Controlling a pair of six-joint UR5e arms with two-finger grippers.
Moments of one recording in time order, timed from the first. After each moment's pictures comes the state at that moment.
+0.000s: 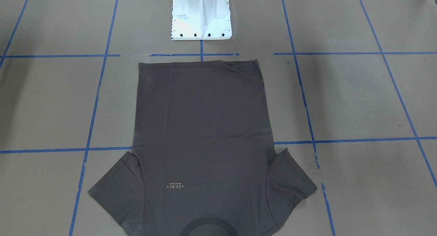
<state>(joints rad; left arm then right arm) -1.53 -1.58 -1.63 -1.62 -2.24 0.15 1.57 -1.62 1.62 -1.64 2.35 -0.06</state>
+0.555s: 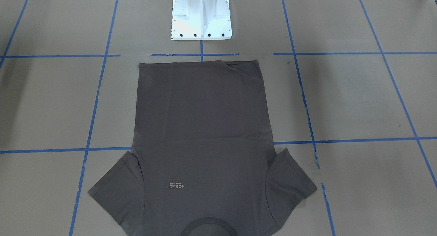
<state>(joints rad) -1.53 -1.61 -1.64 -1.63 -2.24 0.14 1.55 -1.56 1.62 -1.64 2.36 -0.05</state>
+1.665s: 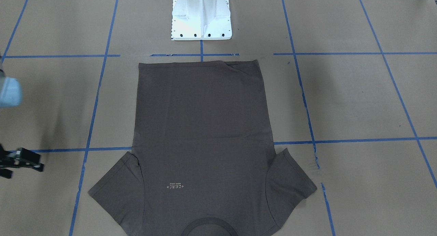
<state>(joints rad) -1.50 -1.68 -1.57 -1.92 -2.24 0.10 1.13 -1.08 1.19 -0.99 2.28 0.65</state>
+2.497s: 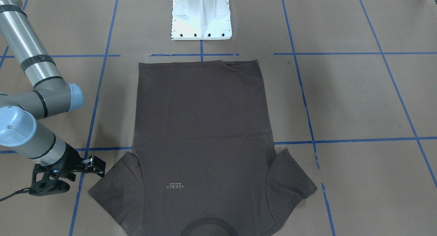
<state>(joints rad) -1.49 -1.73 -1.56 -1.94 -2.23 -0.02 0.96 -0.91 1.04 -0.94 2.09 0.85</state>
